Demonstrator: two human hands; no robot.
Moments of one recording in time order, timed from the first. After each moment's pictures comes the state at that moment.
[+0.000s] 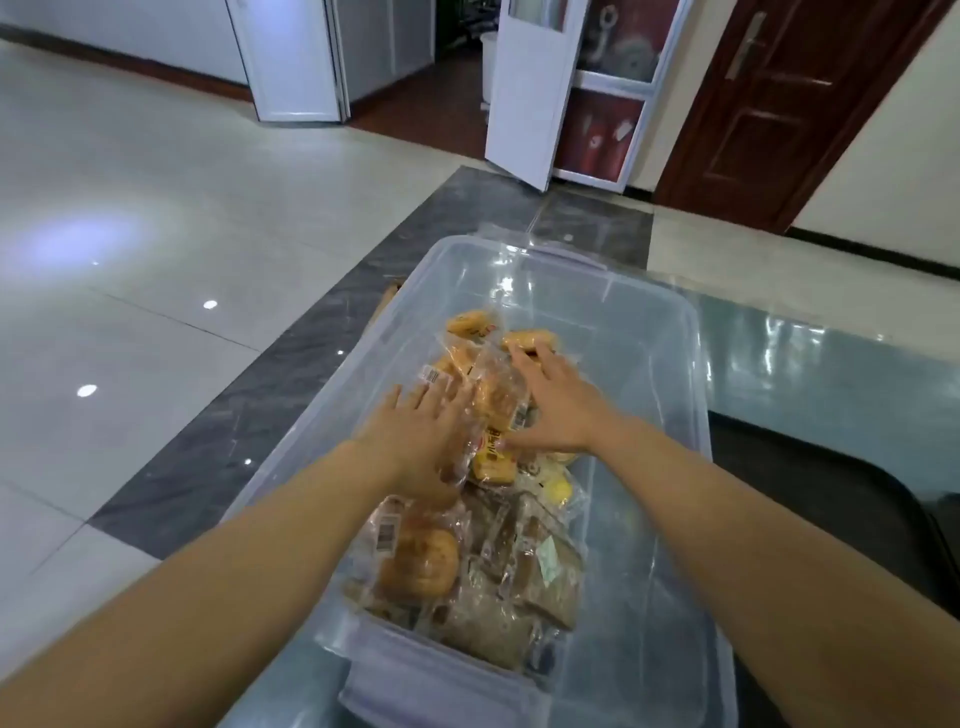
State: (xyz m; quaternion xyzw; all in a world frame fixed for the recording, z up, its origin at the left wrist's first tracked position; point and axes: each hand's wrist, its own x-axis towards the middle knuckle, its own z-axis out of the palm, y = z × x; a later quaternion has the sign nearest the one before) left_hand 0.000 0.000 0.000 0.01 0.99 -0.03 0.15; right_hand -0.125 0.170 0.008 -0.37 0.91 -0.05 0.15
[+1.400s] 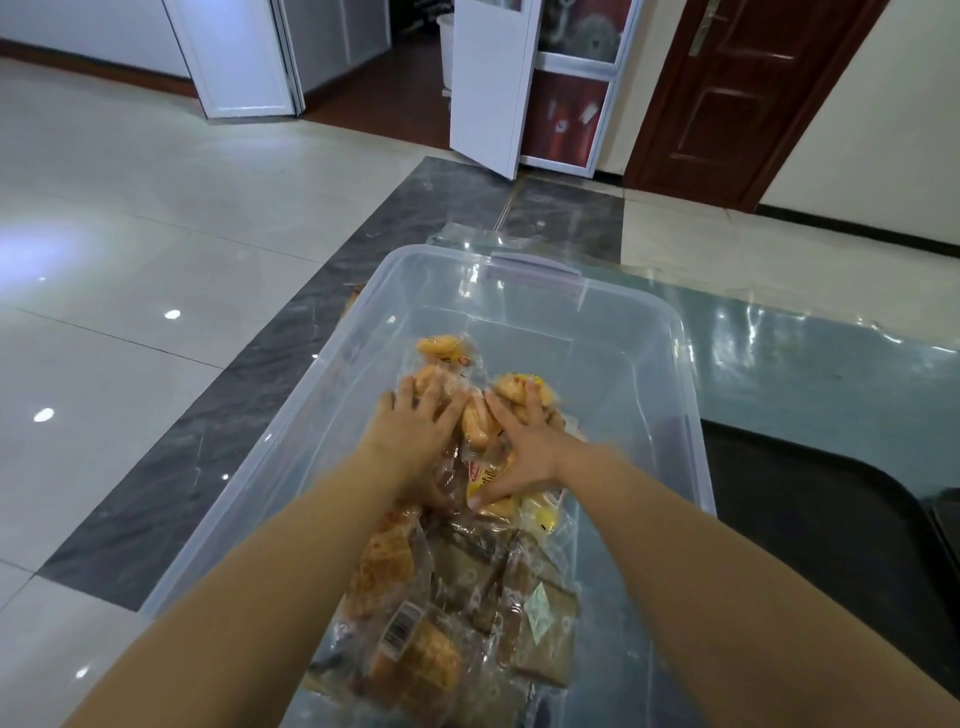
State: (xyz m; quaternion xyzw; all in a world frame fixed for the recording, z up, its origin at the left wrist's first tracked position) left_hand -0.095 -0.003 -0.041 0.02 0.99 -0.11 0.13; right_hand -0.169 0.166 -0.038 -0.26 0.91 -0.07 0.32
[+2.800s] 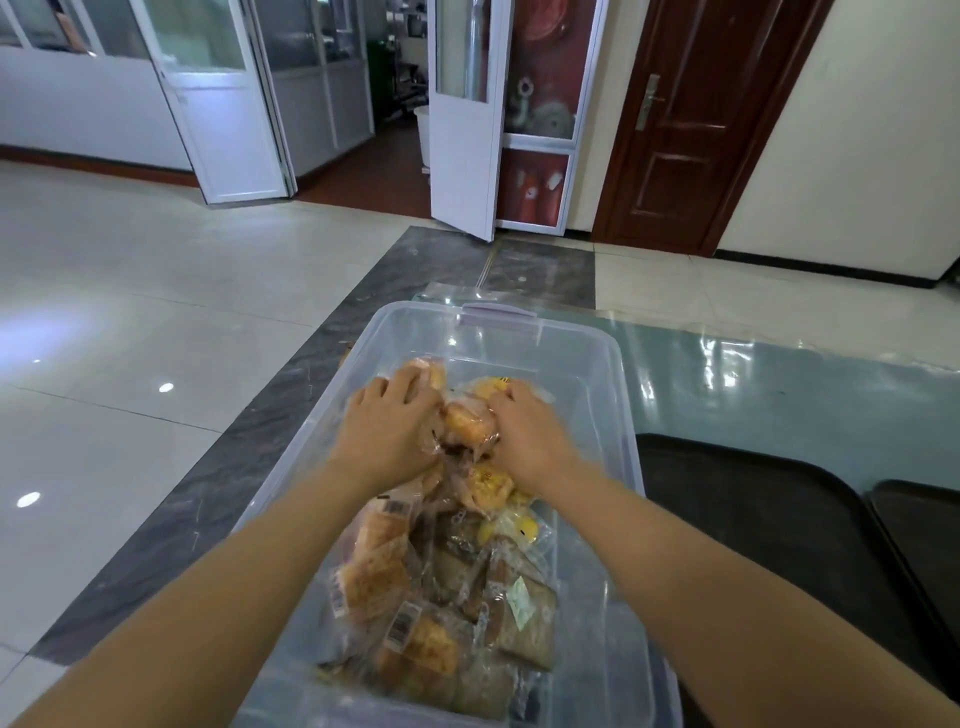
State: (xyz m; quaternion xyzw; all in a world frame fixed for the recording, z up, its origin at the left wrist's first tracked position) left_hand -0.051 0.001 0.036 0.00 0.99 0.02 -0.10; right_hand -0.116 0.175 0.034 -0.30 0.94 -0.16 -0.01
